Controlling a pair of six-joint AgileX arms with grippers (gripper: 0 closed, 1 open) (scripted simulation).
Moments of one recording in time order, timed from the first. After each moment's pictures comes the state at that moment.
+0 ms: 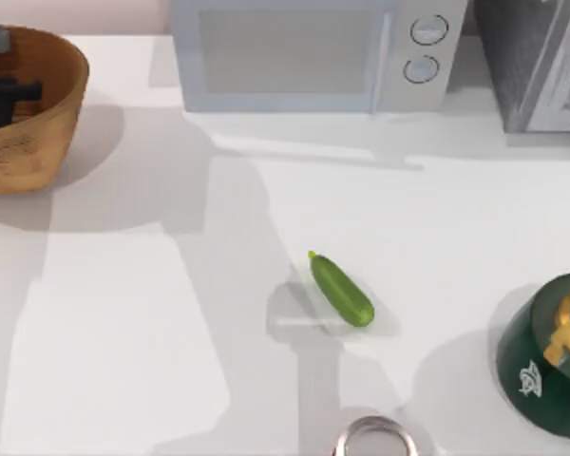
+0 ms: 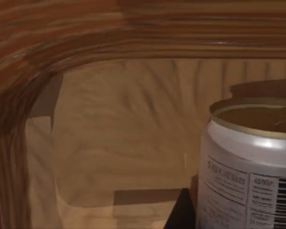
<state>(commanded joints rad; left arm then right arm) 0.12 2.48 2.20 -1.17 0.07 0.14 0.00 0.00 0.00 0.00 0.00 0.00</state>
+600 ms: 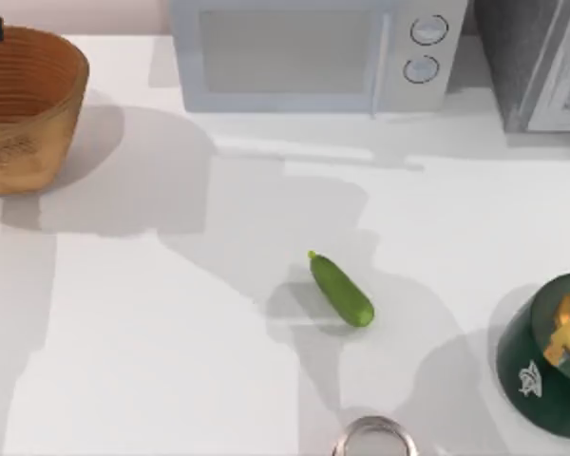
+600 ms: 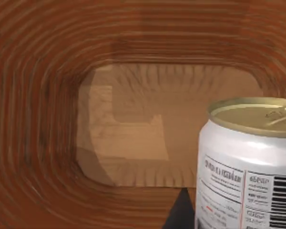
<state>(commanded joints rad) 0.10 1.88 1.68 -0.87 0.06 0.10 0.00 0.00 0.00 0.00 0.00 0.00</state>
